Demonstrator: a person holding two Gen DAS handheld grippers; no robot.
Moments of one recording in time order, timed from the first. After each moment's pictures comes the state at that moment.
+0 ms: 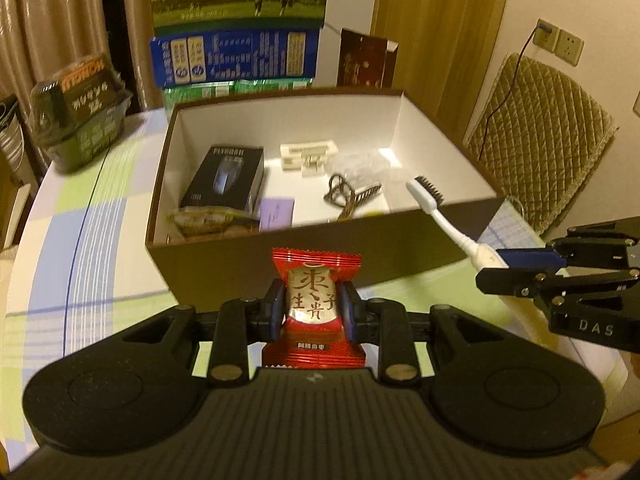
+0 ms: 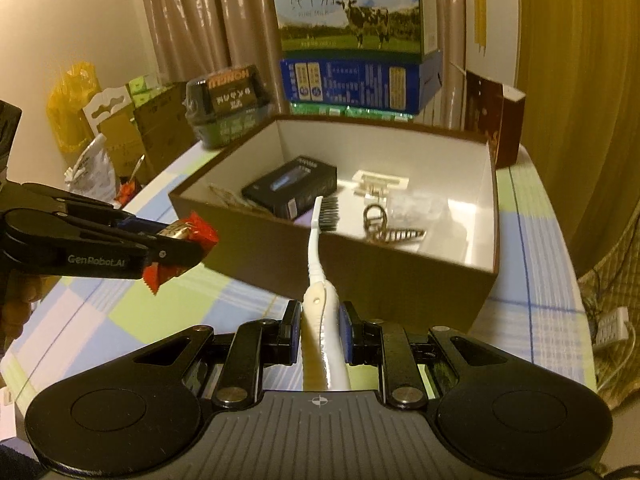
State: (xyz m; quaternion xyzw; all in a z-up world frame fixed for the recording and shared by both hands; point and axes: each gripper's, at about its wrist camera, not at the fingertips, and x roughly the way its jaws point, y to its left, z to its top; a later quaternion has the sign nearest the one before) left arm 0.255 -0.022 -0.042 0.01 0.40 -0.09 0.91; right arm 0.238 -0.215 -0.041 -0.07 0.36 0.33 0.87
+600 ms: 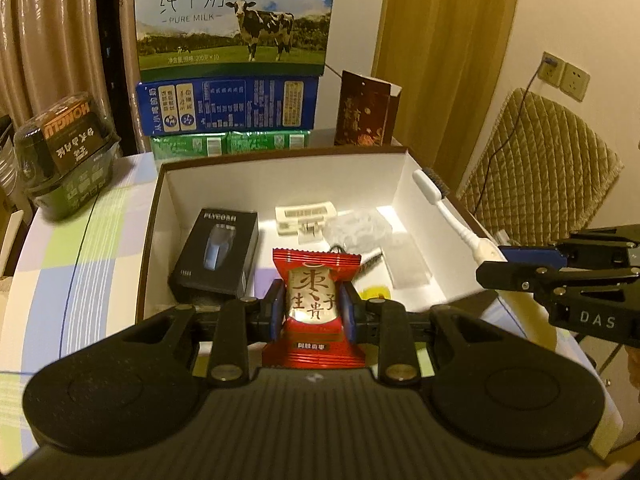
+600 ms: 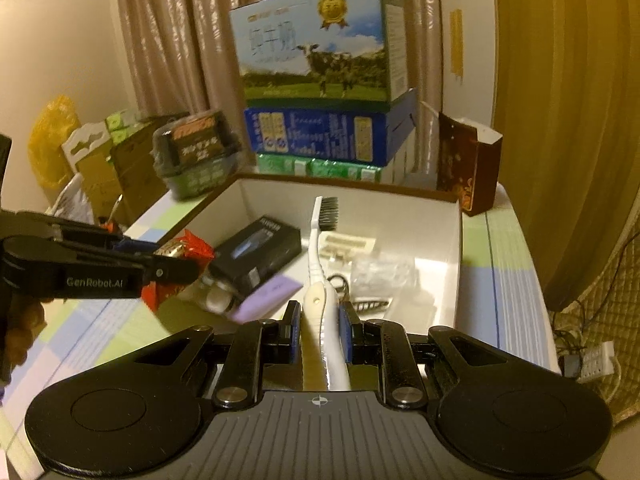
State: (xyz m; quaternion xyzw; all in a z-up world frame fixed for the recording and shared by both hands) left arm 0.318 -0.029 -0.017 0.00 0.36 -0.09 0.93; right arm 0.309 -0.219 -0.010 -0.04 0.33 0.31 0.89
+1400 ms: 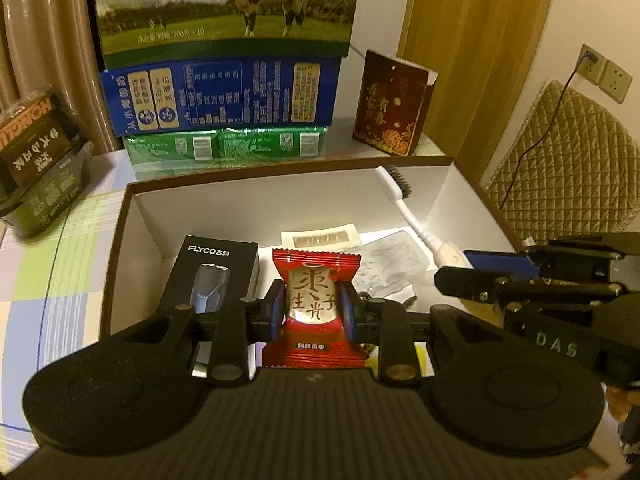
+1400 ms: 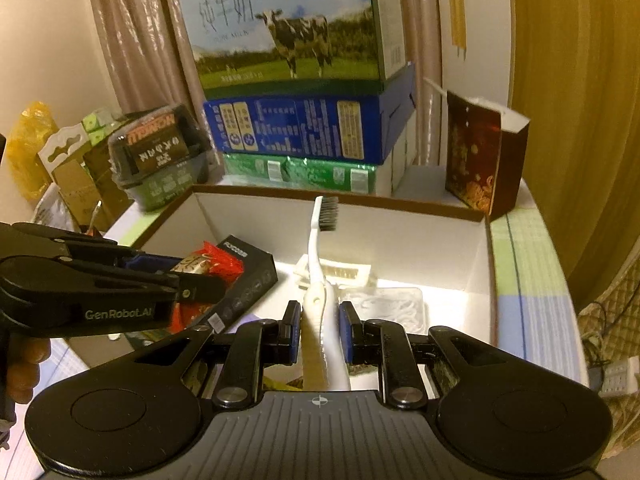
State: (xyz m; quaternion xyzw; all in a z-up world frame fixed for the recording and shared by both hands) left arm 0.431 -0.036 -0.046 0.00 0.41 -0.08 0.91; right arm 0.414 -0.179 -0.047 -0.03 0.37 0.30 0.88
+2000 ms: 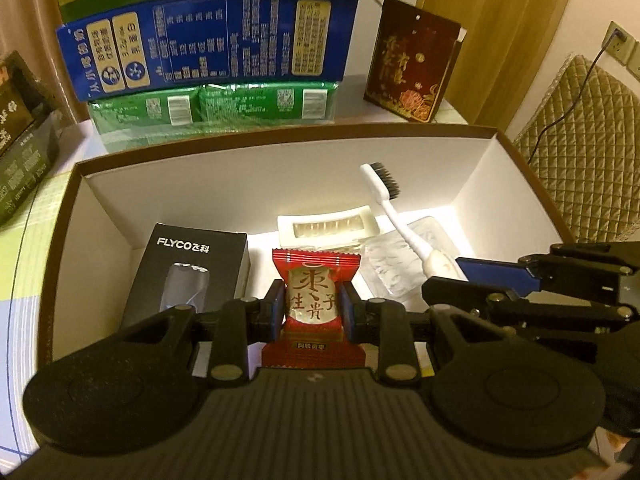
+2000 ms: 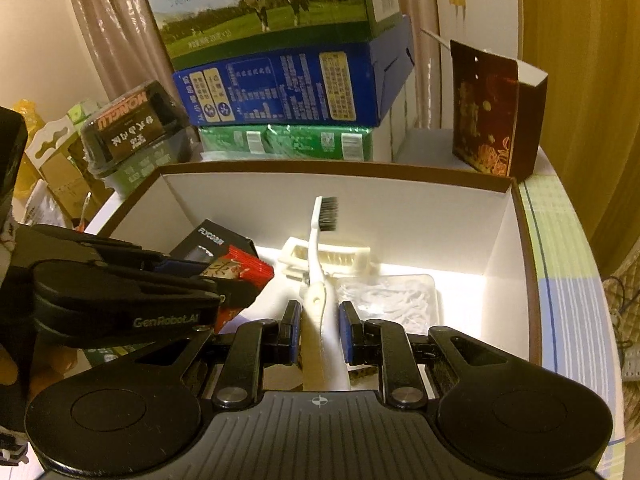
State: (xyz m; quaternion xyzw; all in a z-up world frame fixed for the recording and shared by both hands) left arm 0.489 -0.042 -0.091 0.00 0.46 -0.08 0.88; right arm 0.455 -0.169 -0.085 -0.02 0.41 0.29 0.86
